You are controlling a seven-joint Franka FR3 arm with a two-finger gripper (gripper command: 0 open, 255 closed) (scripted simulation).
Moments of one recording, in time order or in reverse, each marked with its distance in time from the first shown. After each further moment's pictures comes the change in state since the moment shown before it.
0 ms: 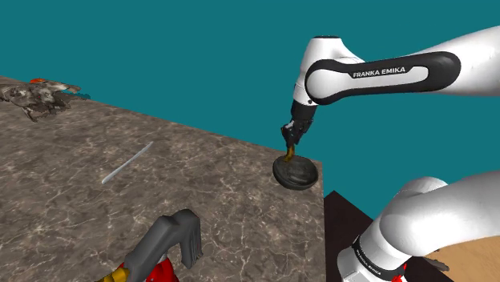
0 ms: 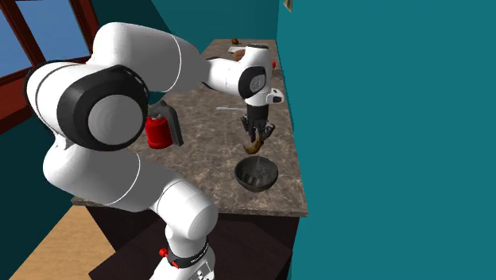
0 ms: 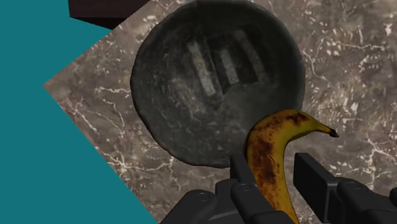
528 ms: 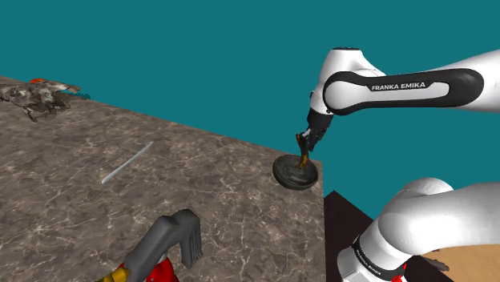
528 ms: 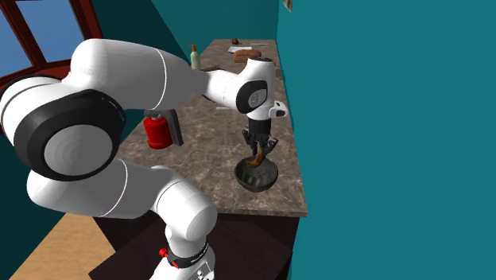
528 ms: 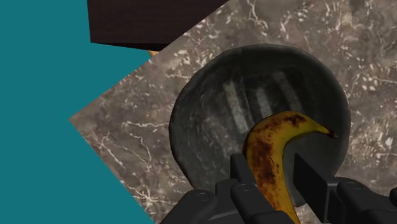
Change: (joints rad) arm -0.038 -0.135 -0.069 -0.145 -0.038 0.009 -0.081
